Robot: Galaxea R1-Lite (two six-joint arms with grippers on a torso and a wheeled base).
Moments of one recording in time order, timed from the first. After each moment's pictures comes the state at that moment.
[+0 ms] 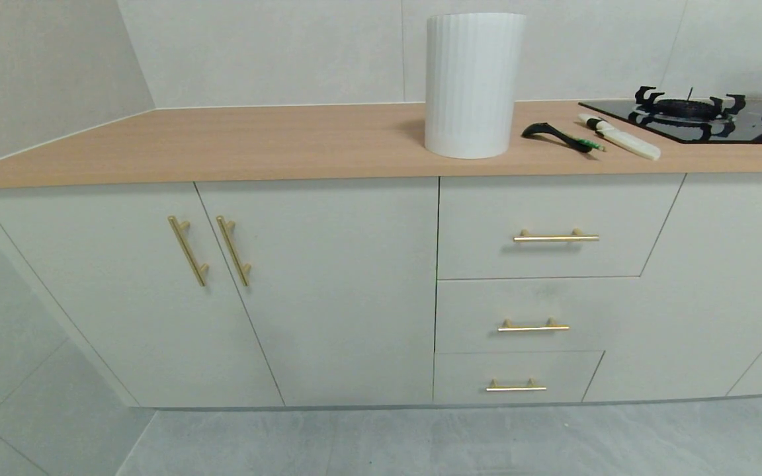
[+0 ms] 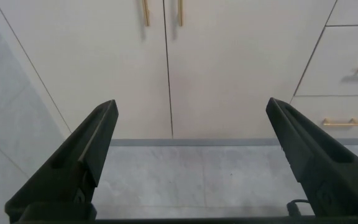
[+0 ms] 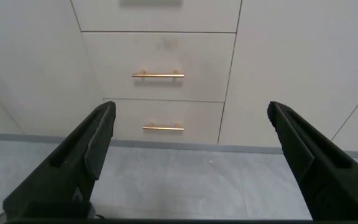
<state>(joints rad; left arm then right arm) 0.01 0.00 0.00 0.00 0.01 0.00 0.01 0.00 0.00 0.00 0.07 0.00</state>
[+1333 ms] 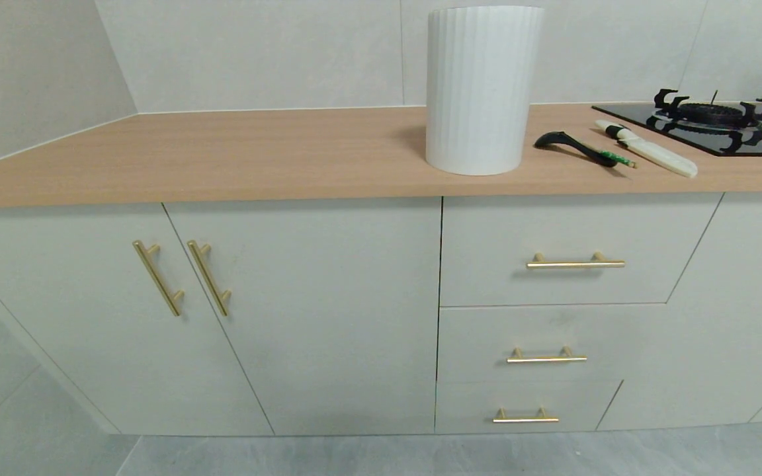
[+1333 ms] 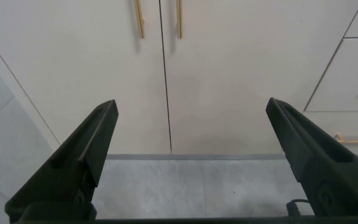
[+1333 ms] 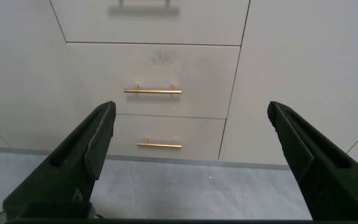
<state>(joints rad) 0.01 0.00 0.00 0.00 0.01 0.00 0.00 0.00 0.00 0.00 0.07 -0.01</state>
